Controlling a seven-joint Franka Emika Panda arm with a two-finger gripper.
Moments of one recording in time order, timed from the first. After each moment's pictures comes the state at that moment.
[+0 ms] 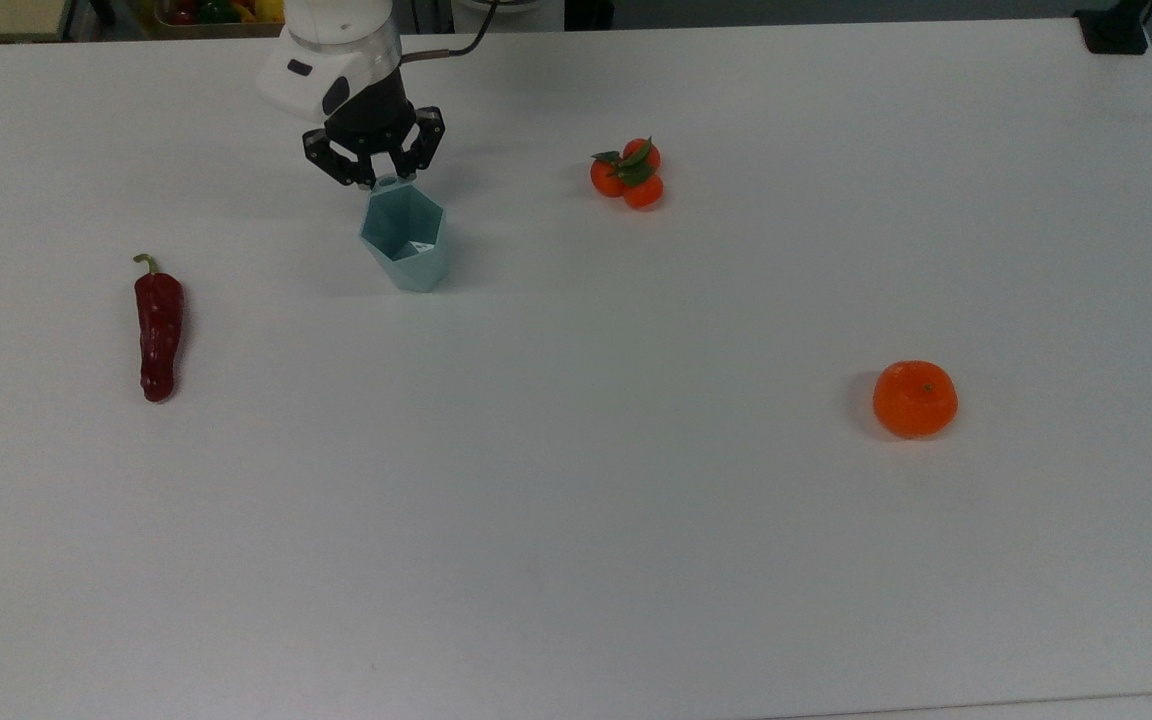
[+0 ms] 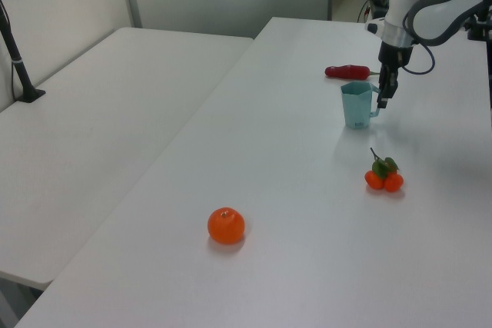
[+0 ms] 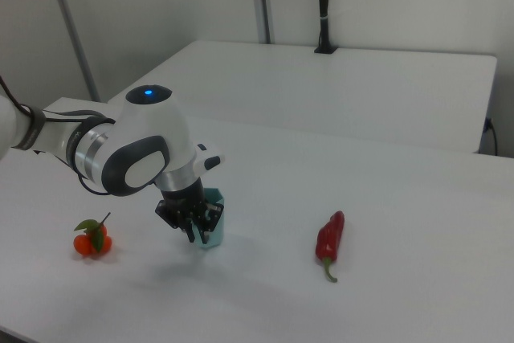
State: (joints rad) arm 0.00 0.01 -0.13 -2.29 0.07 2.41 -0.50
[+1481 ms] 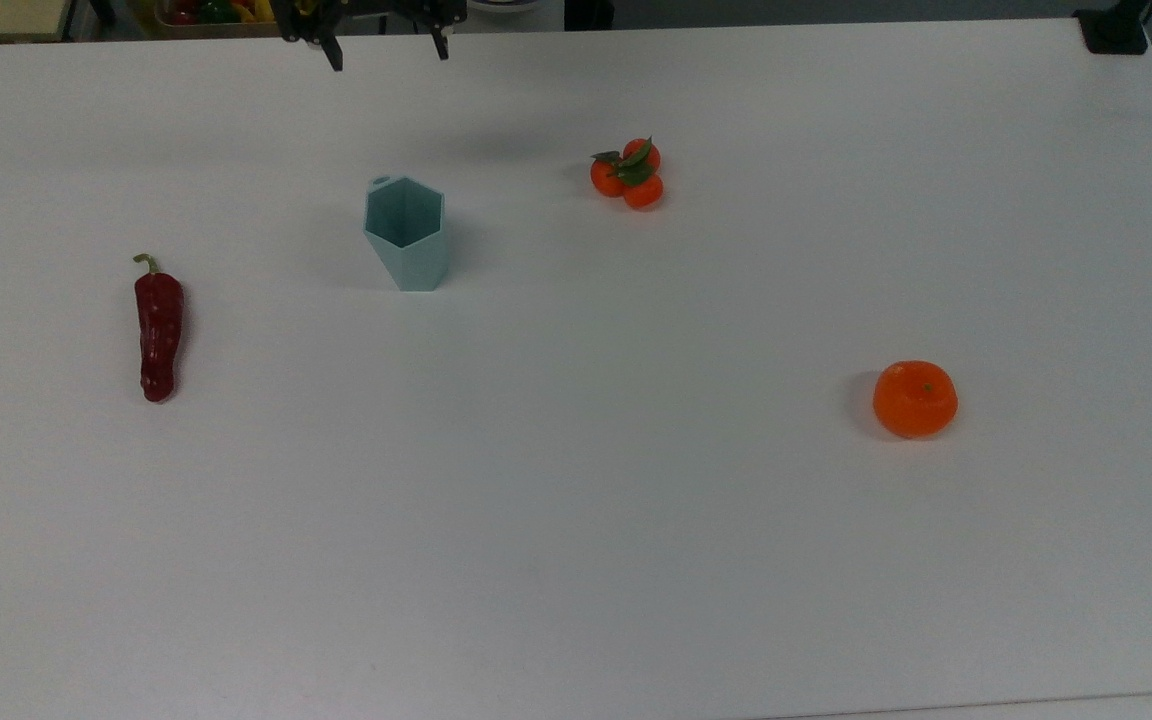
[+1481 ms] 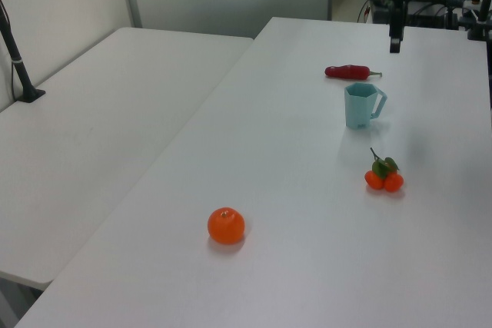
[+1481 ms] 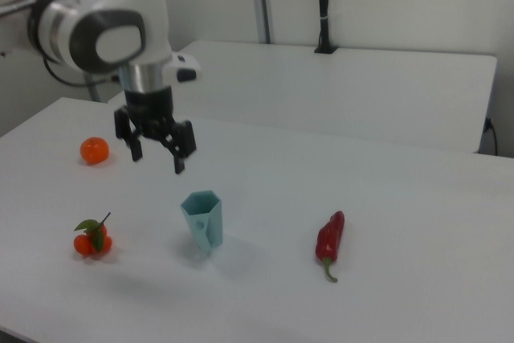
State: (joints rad) arm 0.00 -0.08 -0.09 -1.87 0.07 1.72 -0.21
